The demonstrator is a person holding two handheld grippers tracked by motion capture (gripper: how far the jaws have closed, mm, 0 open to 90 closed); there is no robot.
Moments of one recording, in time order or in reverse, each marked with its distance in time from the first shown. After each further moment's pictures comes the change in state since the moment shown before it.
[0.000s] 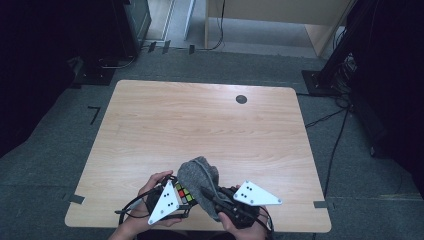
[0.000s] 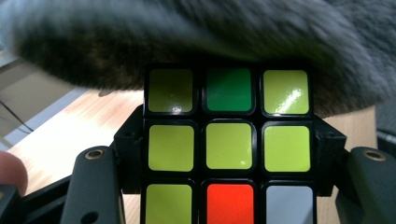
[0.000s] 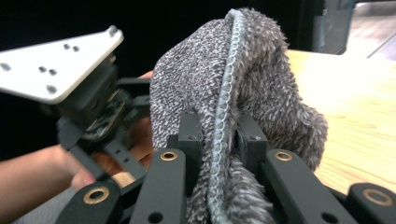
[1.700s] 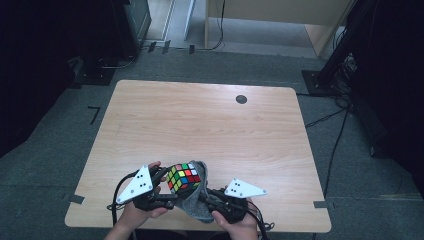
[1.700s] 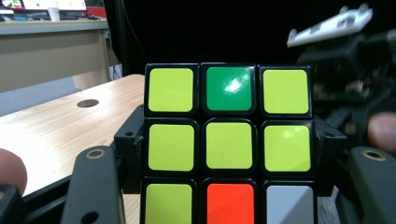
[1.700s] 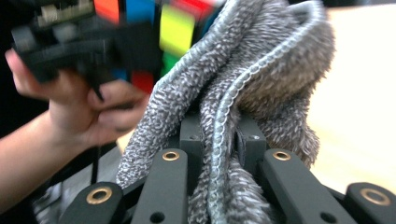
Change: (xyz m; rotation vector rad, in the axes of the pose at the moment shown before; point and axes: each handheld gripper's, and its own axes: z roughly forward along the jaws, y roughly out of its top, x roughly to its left) left arm 0.037 0.001 -0.024 -0.173 -0.090 -0.303; right arm -0.025 -0.037 0.032 0.057 0.119 0.092
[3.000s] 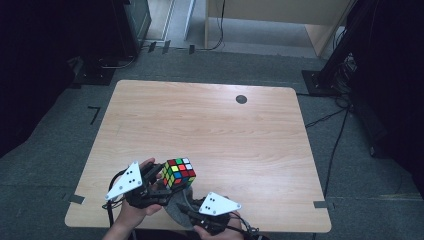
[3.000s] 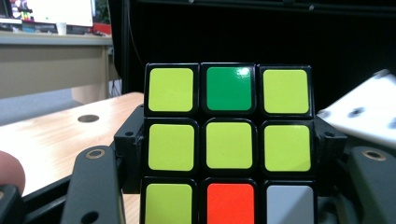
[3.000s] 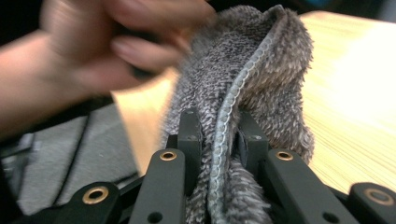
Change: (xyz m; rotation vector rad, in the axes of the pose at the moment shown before) left arm 0.005 0.007 -0.008 -0.093 0.000 -0.079; right arm 0.037 -0.021 0.035 0.085 0.009 -0.242
